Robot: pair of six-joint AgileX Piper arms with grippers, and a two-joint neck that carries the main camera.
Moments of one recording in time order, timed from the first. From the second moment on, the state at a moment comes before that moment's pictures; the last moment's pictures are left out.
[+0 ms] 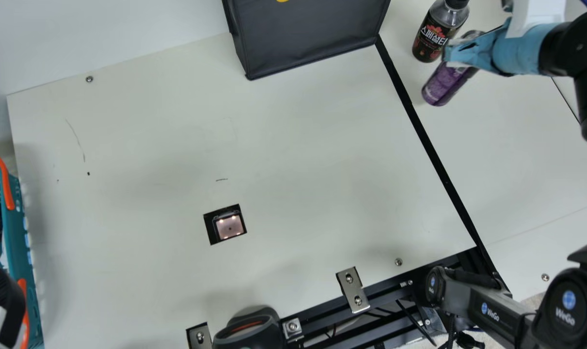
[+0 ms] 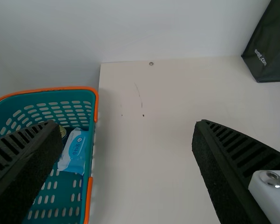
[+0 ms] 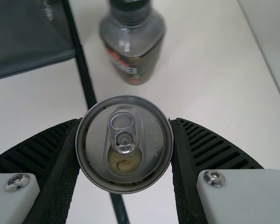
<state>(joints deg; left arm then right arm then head) -17.0 32.0 -54.0 11.1 59.0 -10.6 -34.4 80.4 -68.9 15.5 47.4 -20.2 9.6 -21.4</state>
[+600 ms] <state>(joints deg) -17.0 32.0 -54.0 11.1 59.0 -10.6 -42.6 91.0 -77.7 16.3 45.9 -23.3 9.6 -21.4</state>
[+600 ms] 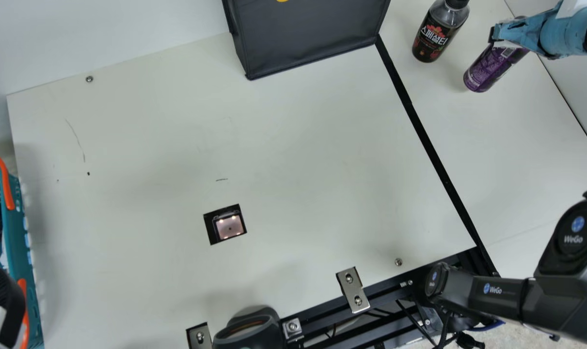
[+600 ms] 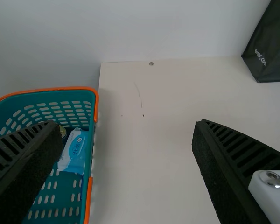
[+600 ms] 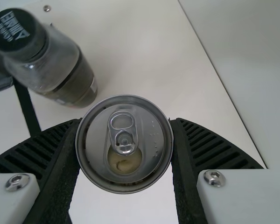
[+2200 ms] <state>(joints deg) -17.0 32.0 -54.0 11.1 59.0 -10.6 -42.8 96.9 -78.7 12.8 38.5 -22.7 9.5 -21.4</state>
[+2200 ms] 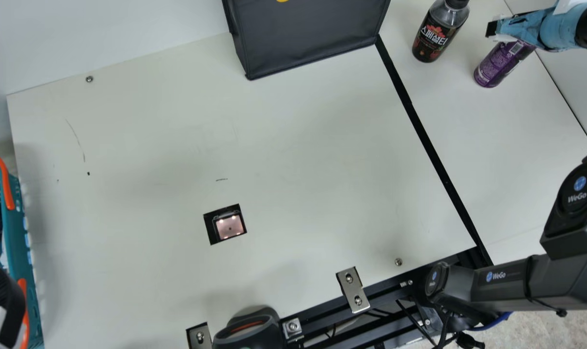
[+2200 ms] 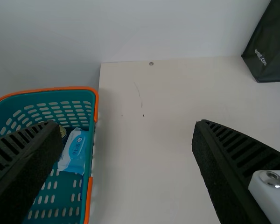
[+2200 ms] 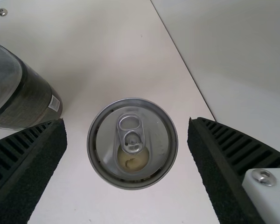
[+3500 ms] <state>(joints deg) -11.8 36.1 -59.0 6.7 62.8 -6.8 -30.6 71.0 -71.6 1.2 45.7 -6.8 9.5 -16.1</state>
